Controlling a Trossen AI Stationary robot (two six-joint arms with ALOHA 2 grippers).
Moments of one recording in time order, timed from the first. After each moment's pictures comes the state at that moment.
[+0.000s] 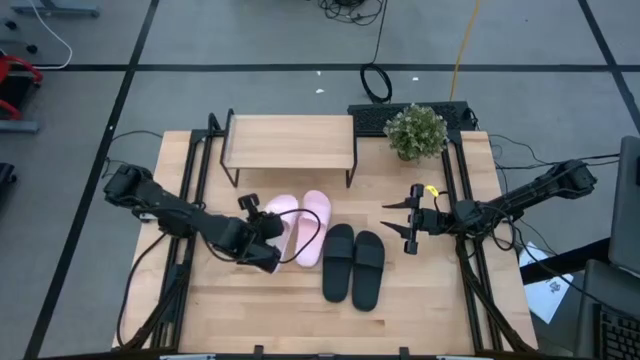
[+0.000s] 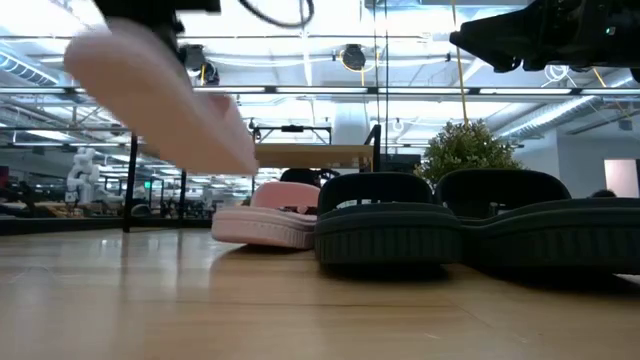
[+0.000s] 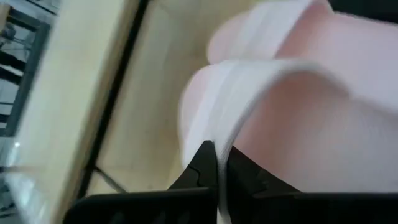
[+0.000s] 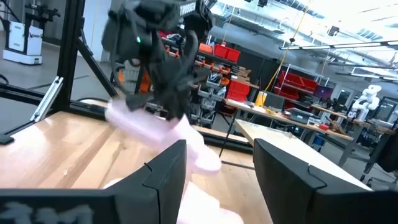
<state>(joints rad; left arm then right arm) -0.42 1.54 1.17 -1.12 -0.77 -0.61 0.30 0.85 0.15 0.84 0.39 -0.33</state>
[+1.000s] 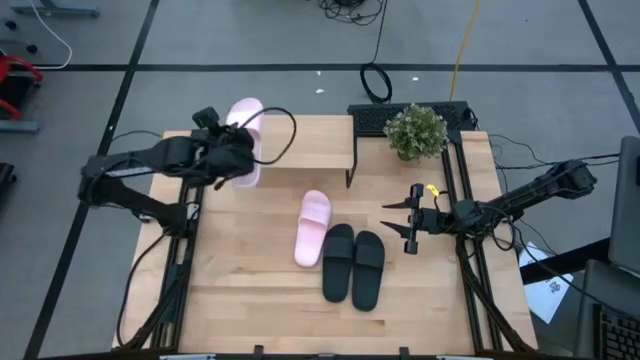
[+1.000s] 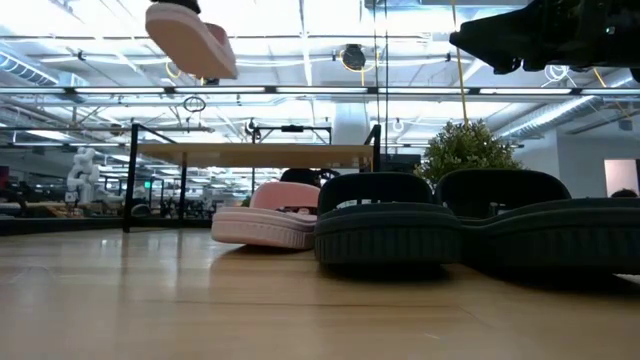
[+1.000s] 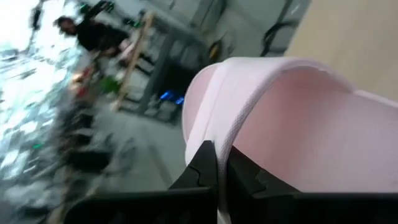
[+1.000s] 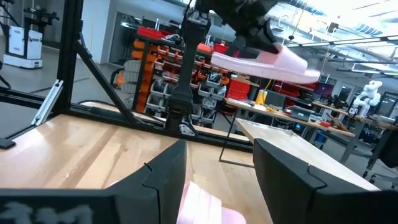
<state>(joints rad) 0.09 1.21 1.40 -1.15 -1.03 0.10 0.30 0.85 0.15 0.85 0.40 -0.30</state>
